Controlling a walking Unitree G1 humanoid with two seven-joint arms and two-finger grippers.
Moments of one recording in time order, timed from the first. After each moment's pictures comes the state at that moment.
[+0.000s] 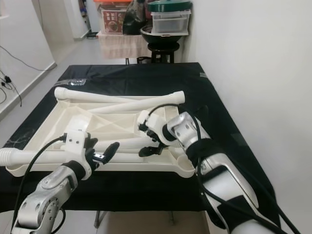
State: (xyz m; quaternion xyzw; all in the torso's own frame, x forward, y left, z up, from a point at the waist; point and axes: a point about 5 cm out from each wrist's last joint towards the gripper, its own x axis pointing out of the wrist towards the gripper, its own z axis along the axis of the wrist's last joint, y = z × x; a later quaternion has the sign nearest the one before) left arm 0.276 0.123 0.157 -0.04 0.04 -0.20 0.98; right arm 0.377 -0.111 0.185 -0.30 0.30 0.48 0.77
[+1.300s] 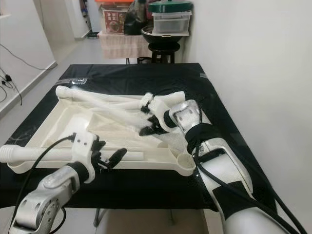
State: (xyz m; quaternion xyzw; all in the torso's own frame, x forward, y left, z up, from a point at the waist) left arm 0.276 0.121 0.163 -0.02 0.05 -0.21 0.98; right arm 0.398 -0.120 0.230 -0.19 0.21 0.44 0.85
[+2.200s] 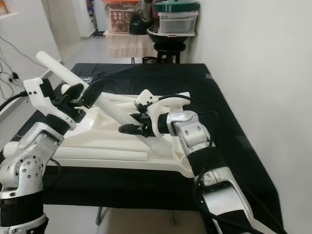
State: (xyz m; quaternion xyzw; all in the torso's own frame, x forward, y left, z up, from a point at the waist) left arm 0.310 0.159 0.260 -0.23 -0.16 -0.17 0.94; right arm 0.355 -0.100 0.220 -0.12 0.10 0.53 0.84
